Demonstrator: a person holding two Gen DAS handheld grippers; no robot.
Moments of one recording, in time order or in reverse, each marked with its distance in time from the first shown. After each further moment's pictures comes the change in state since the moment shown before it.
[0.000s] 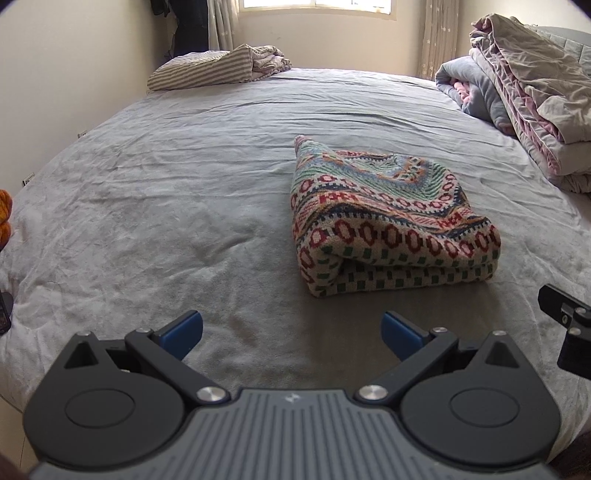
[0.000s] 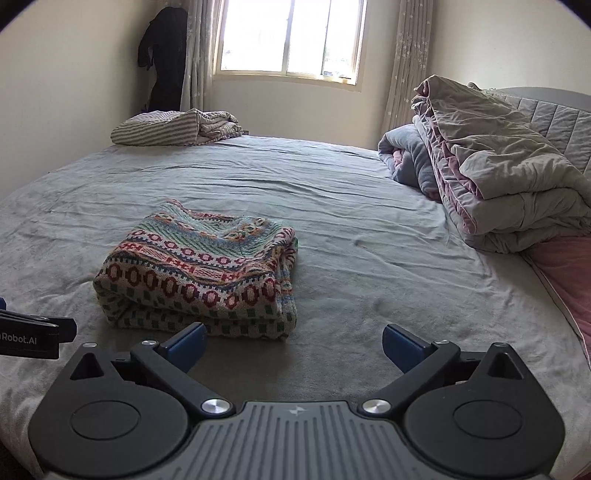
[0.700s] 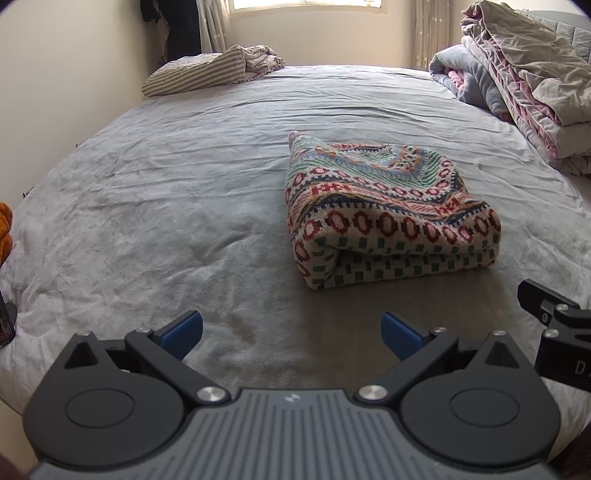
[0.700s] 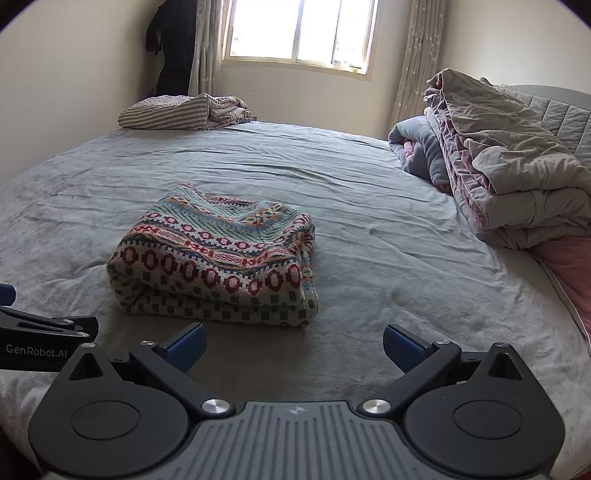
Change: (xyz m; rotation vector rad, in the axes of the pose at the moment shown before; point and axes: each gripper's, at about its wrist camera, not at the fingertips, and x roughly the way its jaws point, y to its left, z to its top) left arm 0.004 -0.007 -0.004 0.043 0.006 0.014; right arm 0.002 0.018 -0.001 -0.014 0.033 0.023
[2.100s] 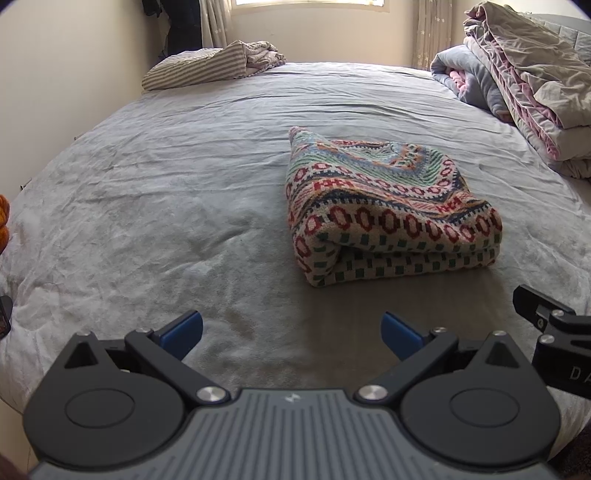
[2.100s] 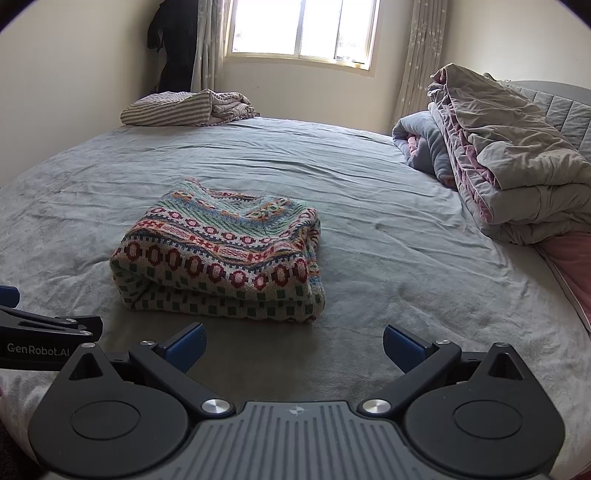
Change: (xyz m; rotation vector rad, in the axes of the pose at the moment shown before) left arm 0.003 0.003 -0.002 -0.015 0.010 -0.011; right arm 0.002 0.008 -0.002 0.004 0.012 0.004
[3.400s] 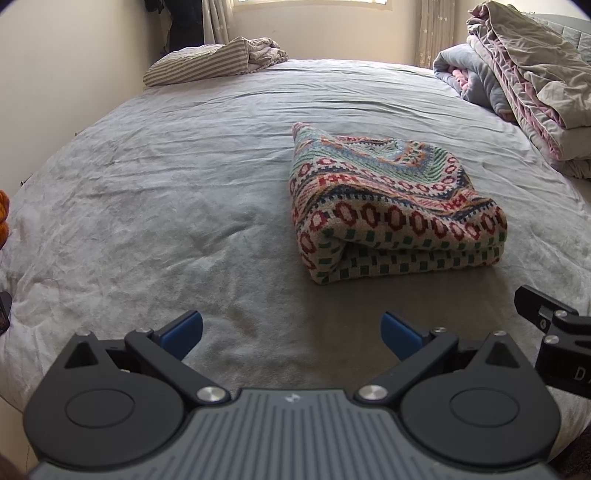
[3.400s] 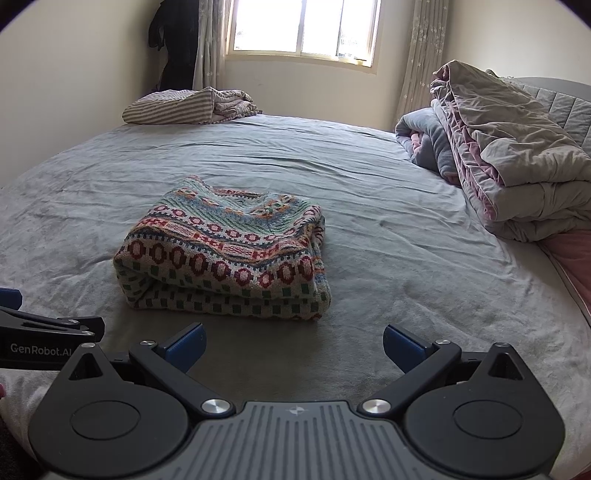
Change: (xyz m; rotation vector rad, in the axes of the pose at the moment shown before) left arm 0.004 0.003 -0.002 -0.006 0.008 -0.001; right arm 0.002 0.001 0.000 0.005 0.010 0.018
